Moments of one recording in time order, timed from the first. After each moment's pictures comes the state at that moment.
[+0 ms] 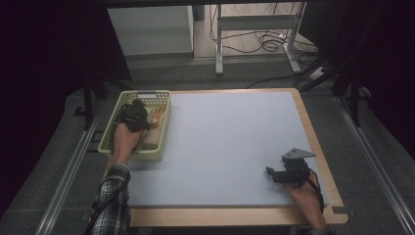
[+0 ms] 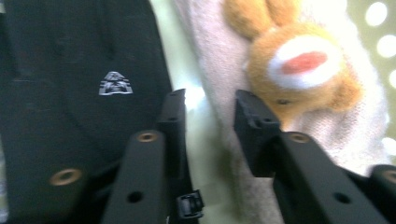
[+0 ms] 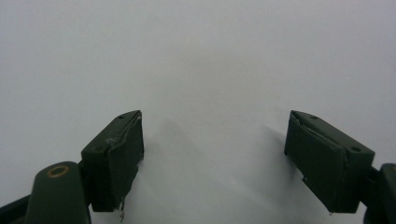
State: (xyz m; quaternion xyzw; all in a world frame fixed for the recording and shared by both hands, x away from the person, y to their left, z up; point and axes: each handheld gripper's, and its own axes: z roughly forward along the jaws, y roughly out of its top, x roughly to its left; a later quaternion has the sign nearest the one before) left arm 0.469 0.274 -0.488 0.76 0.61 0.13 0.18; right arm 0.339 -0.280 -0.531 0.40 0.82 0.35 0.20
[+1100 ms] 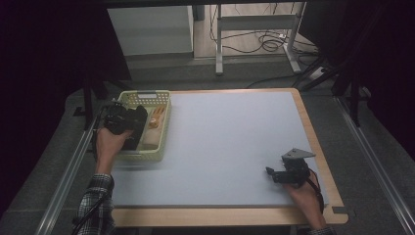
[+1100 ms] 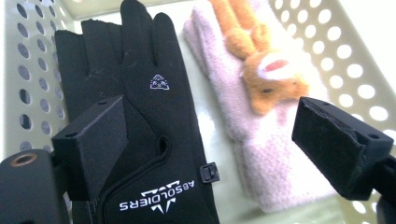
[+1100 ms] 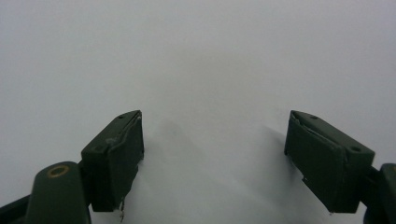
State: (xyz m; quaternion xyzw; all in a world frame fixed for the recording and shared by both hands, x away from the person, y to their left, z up) left arm 0.428 0.312 -0.465 0.73 0.59 0.15 0.30; right arm 0.339 -0.280 -0.531 0.40 0.82 0.35 0.20
